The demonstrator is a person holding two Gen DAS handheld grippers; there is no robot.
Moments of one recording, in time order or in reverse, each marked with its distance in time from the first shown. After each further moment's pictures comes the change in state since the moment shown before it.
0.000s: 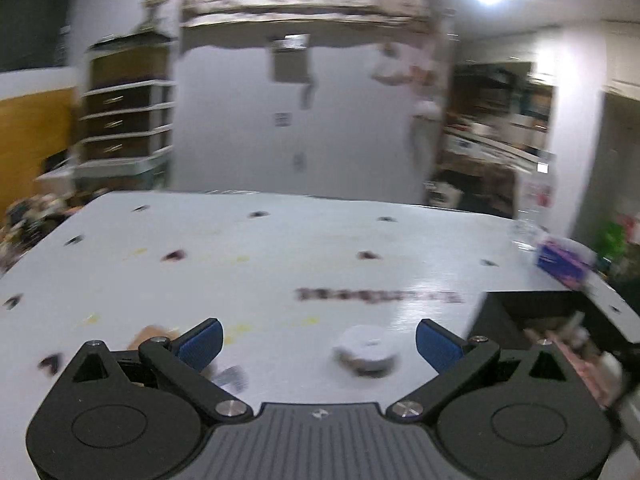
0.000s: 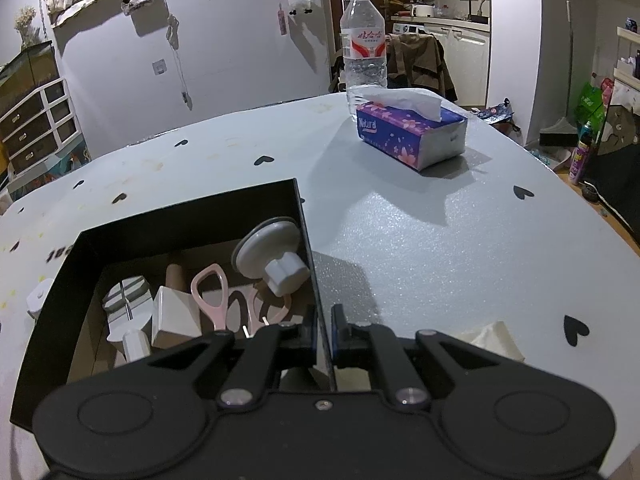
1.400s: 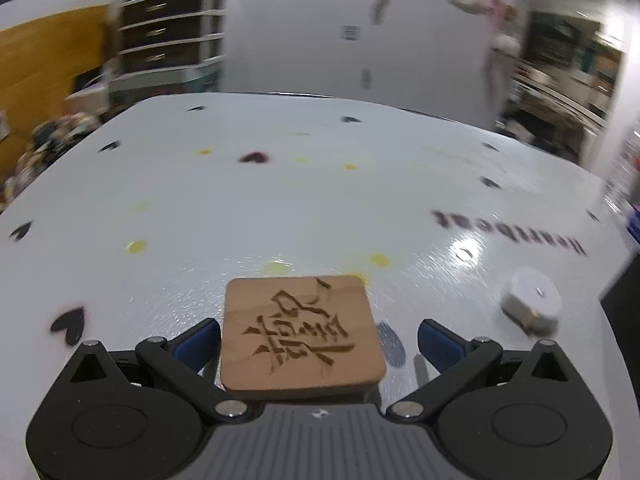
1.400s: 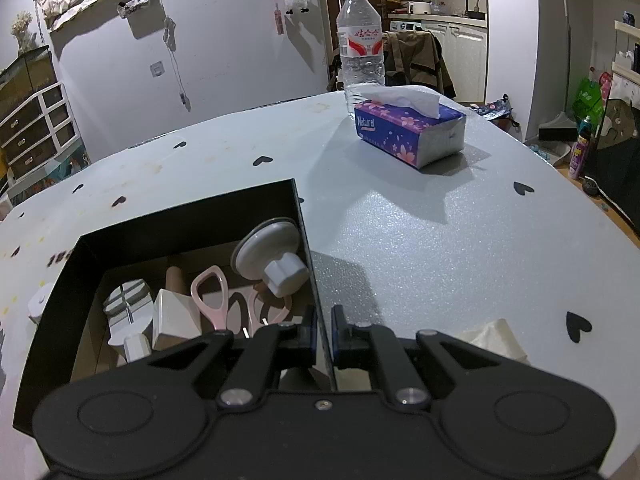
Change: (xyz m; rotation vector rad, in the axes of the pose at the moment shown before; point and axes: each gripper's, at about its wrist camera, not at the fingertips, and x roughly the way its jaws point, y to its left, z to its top) left arm 0.088 0.090 -0.016 -0.077 0.247 0.114; right arm 0.002 -0.003 0.000 0.014 0.003 0.005
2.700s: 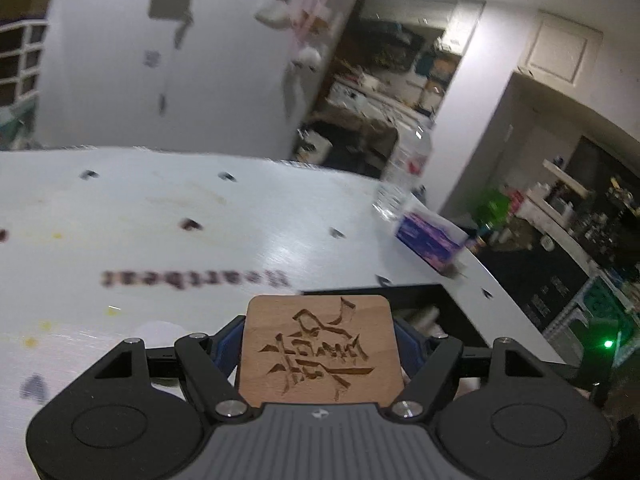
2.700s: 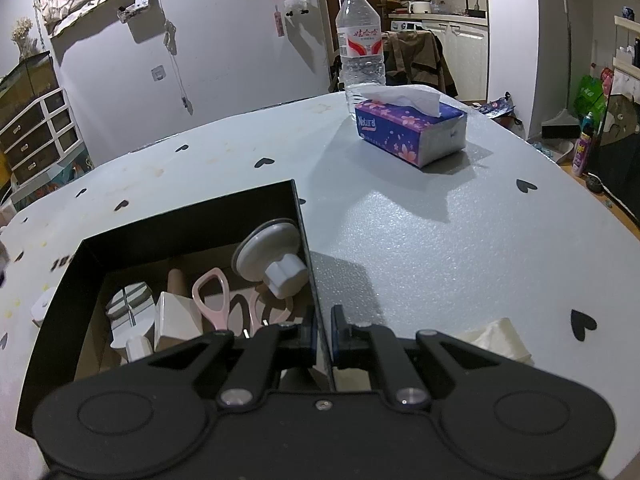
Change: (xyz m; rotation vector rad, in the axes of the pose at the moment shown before) left arm -0.078 -0.184 0.026 0.144 -0.005 -0.546; right arm 0.001 -0.002 0.000 0.012 -0.003 0.017
